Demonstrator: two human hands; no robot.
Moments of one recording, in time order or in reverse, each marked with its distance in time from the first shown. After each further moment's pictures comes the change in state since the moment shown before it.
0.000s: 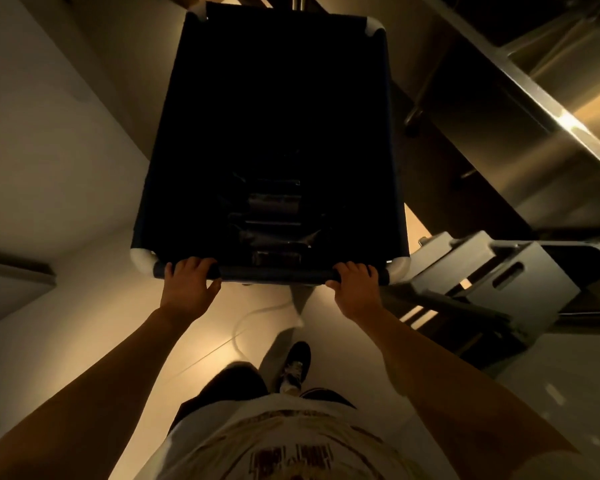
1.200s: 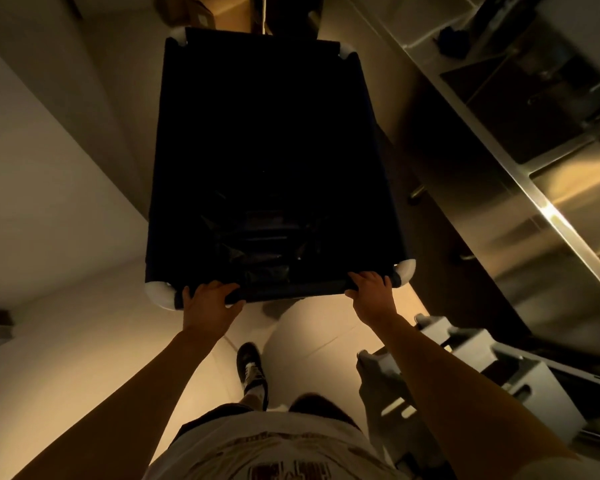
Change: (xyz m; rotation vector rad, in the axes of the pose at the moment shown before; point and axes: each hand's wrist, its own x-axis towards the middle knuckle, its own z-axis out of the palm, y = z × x) left_hand 0.243 0.011 -0.063 -0.229 -0.041 -0.129; right_hand 0.266 -0.024 -0.150 0.047 -0.038 0.045
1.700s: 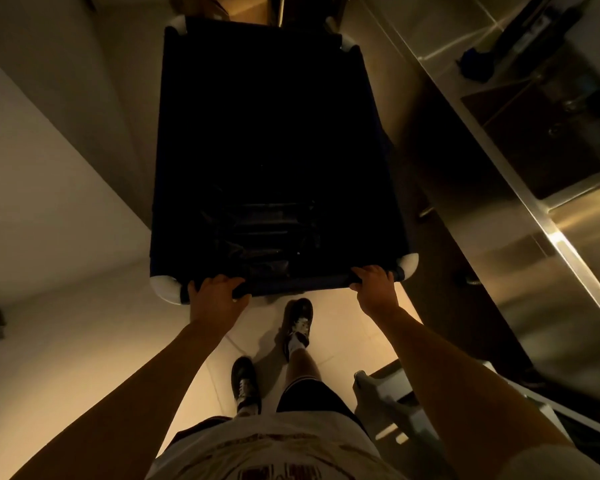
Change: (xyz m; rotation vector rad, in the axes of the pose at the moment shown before) left_hand 0.077 0.019 -0.029 0.013 0.012 -0.047; right_hand 0.095 -0.024 -0.045 -0.016 -0.024 -0.015
